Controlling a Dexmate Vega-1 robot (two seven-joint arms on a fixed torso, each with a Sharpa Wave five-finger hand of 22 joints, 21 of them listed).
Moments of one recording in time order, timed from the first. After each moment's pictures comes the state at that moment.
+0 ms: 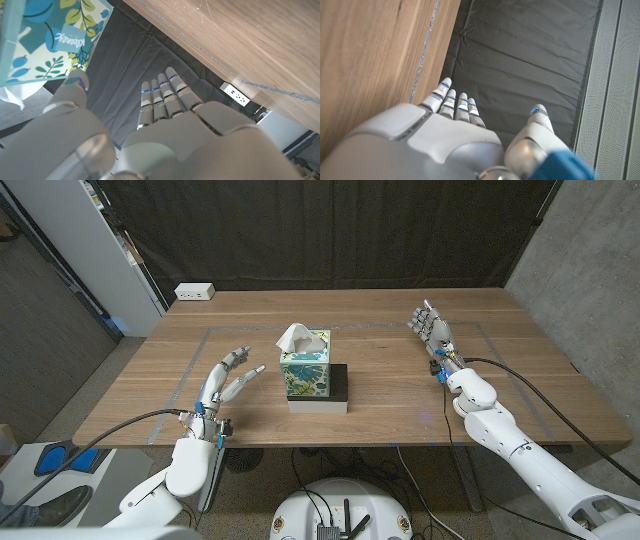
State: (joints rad) left arm 1.45 0.70 0.20 -1.75 0.15 -0.43 0.63; left_hand 0.48 -0.10 0.55 -0.17 0.20 0.34 0.09 0.24 0.19 0.33 0.02 0.28 0.24 0.38 -0.04 0.24 0.19 0.37 -0.01 0.28 0.19; right arm -0.92 -0.51 -0.36 -1.35 0.61 0.41 0.01; right_hand 0.23 0.04 0.27 -0.14 0.17 0.06 0.12 0.20 0.18 0.10 0.10 0.20 0.19 0.02 0.07 0.21 0.41 0.22 0.04 0.20 0.17
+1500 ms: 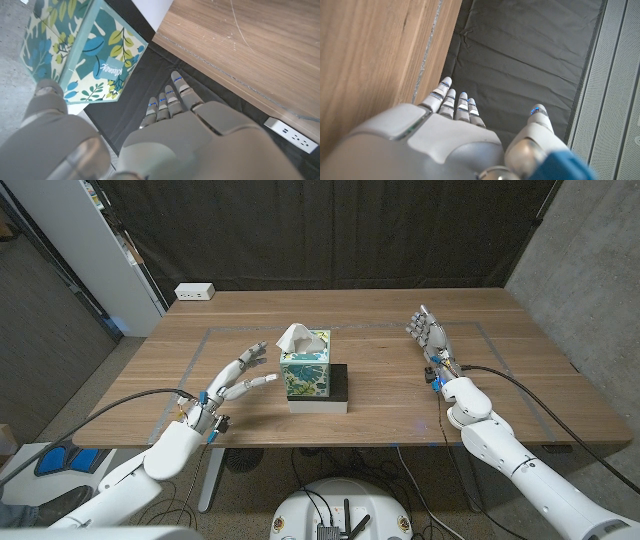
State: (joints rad) left arm 1.38 0.81 0.19 -1.68 0.05 -0.58 0.27; left_hand 0.40 -0.19 0.33 -0.17 0.18 0.02 0.12 0.19 0.19 0.04 0.12 0.19 0.25 0.12 0.06 0.18 0.19 0.29 0.07 0.18 0.17; right arm -1.03 -0.53 -0.36 -1.52 0.53 0.38 -0.14; right_hand 0.23 0.04 0.28 -0.14 0.17 0.06 0.12 0.20 0.18 0.11 0.11 0.20 0.19 0.02 0.07 0.21 0.40 0.23 0.05 0.20 0.17
